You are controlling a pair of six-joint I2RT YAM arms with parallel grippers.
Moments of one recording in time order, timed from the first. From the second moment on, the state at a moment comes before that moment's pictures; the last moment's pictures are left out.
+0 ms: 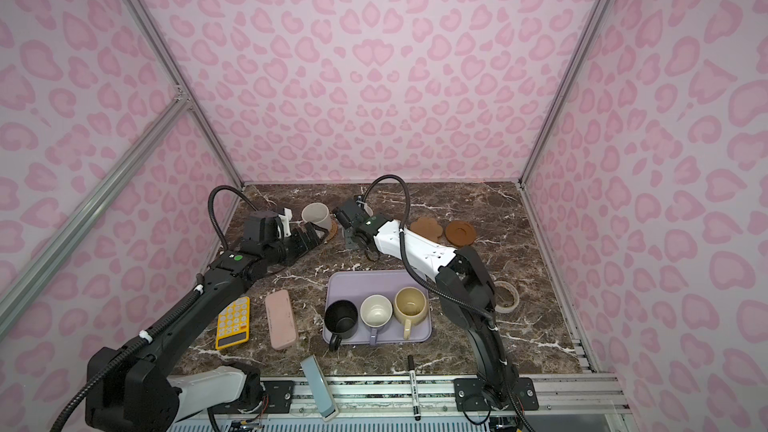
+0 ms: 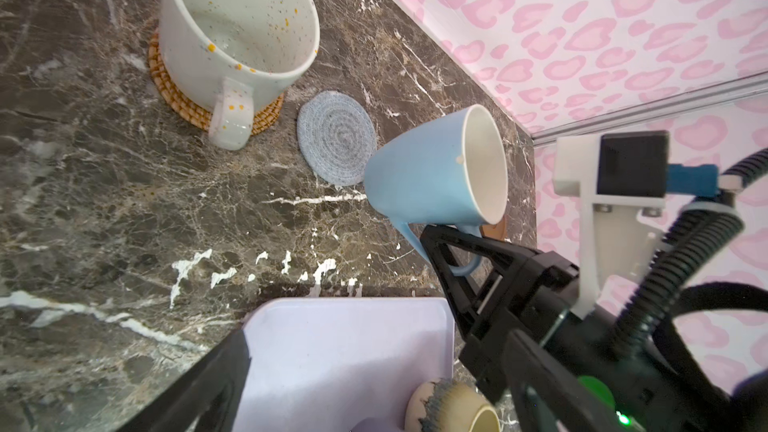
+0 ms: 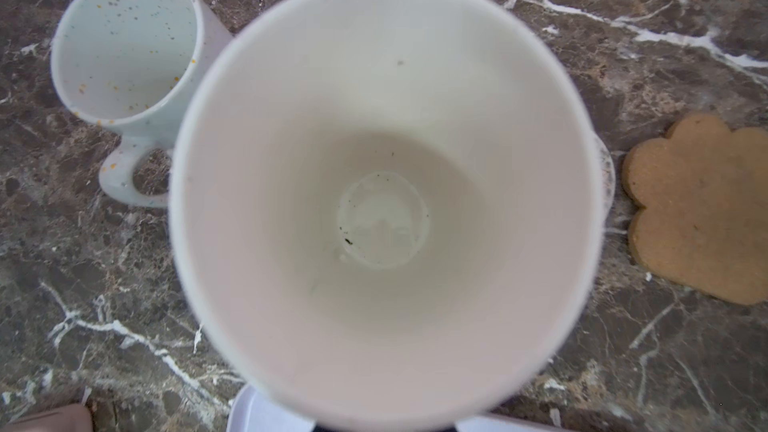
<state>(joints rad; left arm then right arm) -0.28 1.24 0.93 -0.36 0.28 -0.78 0.82 2.12 1.86 -0.73 0.31 0.60</state>
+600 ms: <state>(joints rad) -0.28 1.33 0.96 -0.36 0.24 -0.78 0.78 2.44 2.30 -0.91 0.29 0.63</state>
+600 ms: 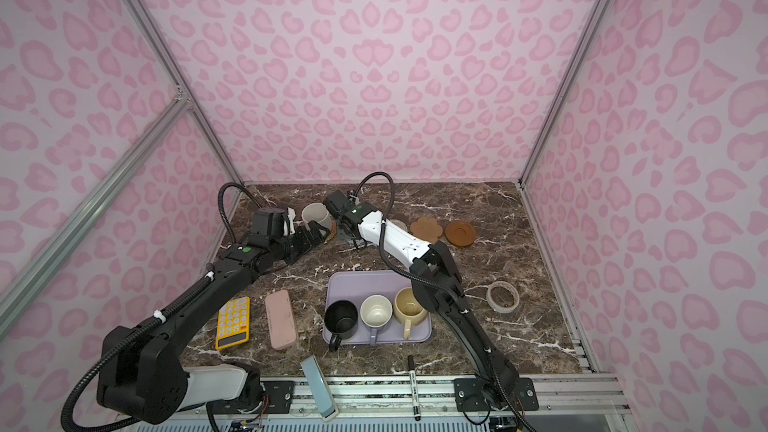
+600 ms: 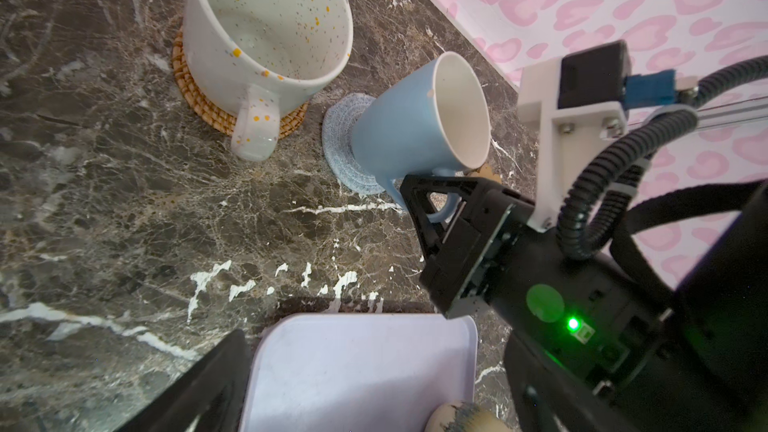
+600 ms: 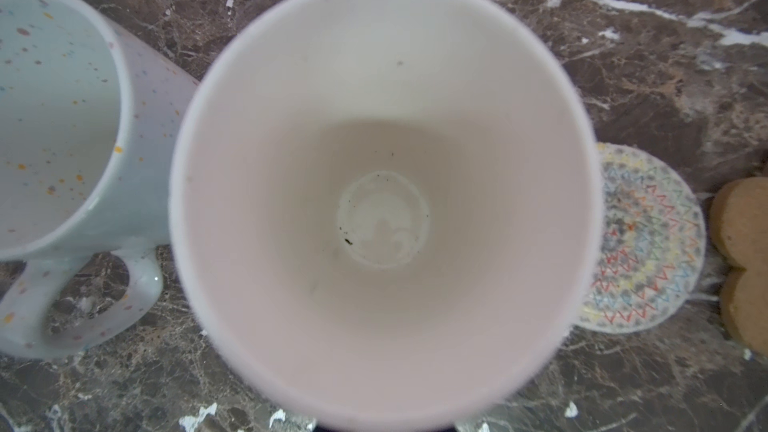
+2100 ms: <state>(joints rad) -0.28 1.30 0.90 -0.35 0.25 -0.78 0.80 2.49 2.31 -0.91 0.38 0.56</state>
